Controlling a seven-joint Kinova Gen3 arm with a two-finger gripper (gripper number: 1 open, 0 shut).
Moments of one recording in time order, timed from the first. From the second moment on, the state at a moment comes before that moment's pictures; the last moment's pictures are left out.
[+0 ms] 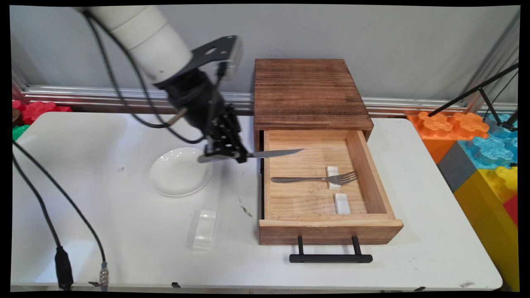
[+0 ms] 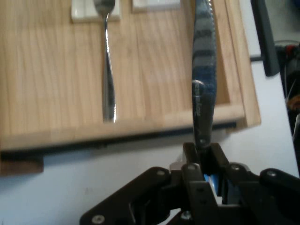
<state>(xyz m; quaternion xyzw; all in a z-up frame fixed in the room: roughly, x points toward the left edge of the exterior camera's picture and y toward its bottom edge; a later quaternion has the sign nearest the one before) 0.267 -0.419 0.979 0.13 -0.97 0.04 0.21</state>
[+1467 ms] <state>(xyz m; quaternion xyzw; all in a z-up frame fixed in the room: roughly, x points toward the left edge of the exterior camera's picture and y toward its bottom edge) 0.115 -0.508 0.867 0.17 -0.95 0.02 0.25</state>
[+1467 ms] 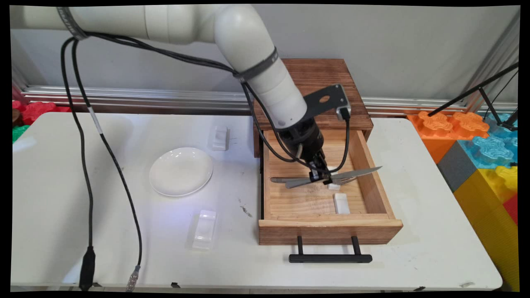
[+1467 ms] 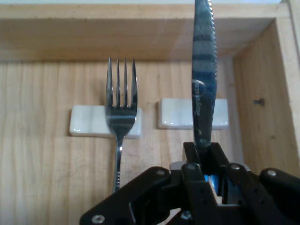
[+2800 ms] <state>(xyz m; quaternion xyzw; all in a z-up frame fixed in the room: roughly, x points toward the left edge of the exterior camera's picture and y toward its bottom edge) 0.112 -0.512 0.801 0.18 -0.96 -0.02 0.22</state>
